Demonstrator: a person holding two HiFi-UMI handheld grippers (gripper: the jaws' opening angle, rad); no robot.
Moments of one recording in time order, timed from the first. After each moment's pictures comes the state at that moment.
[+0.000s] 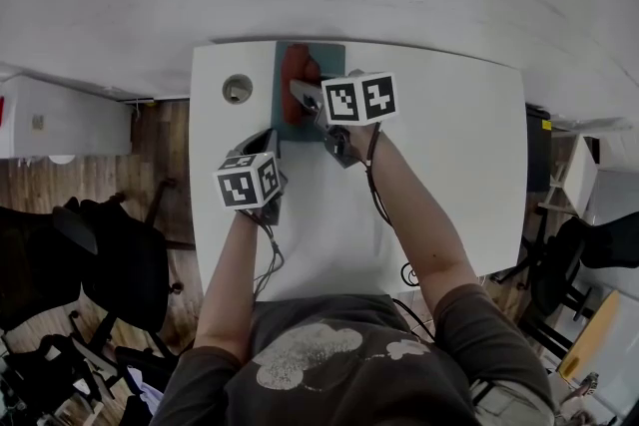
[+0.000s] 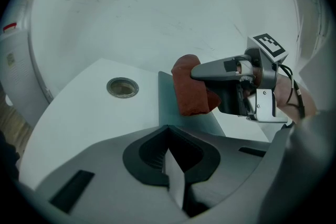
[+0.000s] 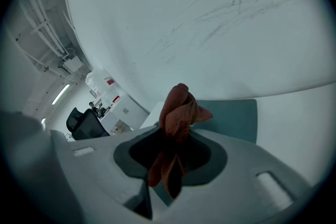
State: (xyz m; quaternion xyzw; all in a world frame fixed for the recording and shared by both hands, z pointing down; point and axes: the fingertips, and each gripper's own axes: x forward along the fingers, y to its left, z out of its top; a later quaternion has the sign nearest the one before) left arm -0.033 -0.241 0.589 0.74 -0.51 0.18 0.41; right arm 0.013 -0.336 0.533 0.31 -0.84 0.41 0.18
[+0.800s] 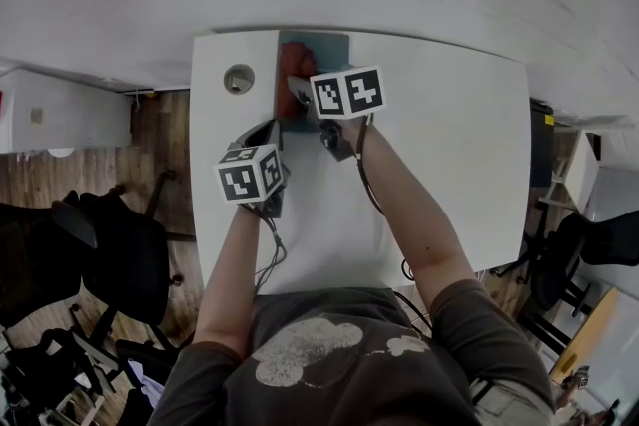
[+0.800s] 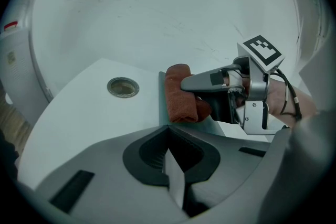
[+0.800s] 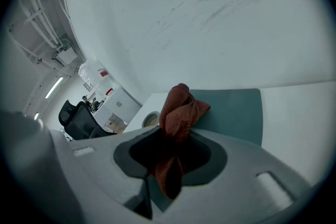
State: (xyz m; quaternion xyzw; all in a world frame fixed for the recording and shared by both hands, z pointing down) left arm -0.035 -0.242 0.590 0.74 -0.51 0.18 0.41; right arm 0.001 -0.333 0.564 0.32 -0.83 0.40 0.23
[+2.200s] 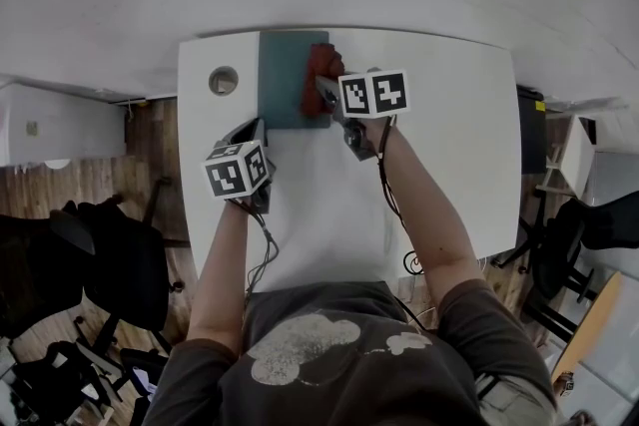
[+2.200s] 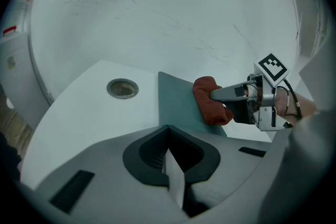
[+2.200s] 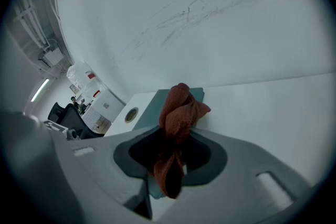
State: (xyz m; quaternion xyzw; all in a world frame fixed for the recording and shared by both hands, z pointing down) left arm -0.034 -0.241 0.588 0.74 -0.51 0.19 0.40; right arm 0.096 -0.322 0.566 0.39 -0.79 0.40 0.24
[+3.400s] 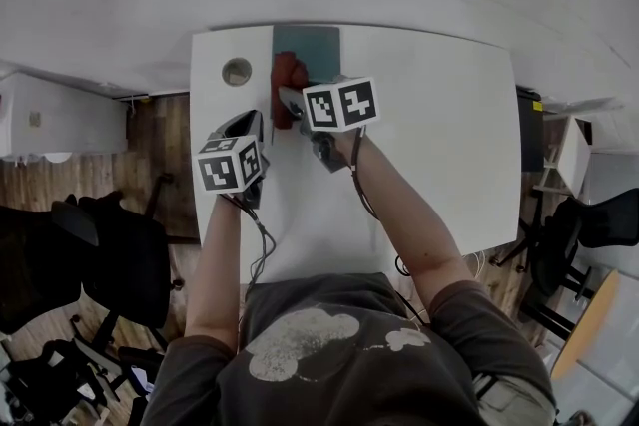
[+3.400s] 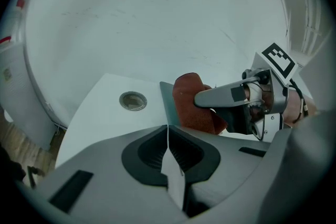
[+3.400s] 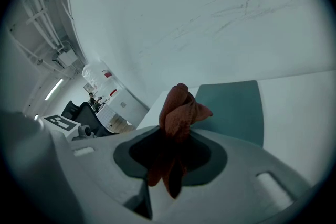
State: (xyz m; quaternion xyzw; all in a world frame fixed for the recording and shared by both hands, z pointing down) left arm -0.066 -0.231 0.561 0.77 -0.49 0.19 0.37; right arm -0.008 -0.278 0.534 0.34 -0.83 0.40 0.22
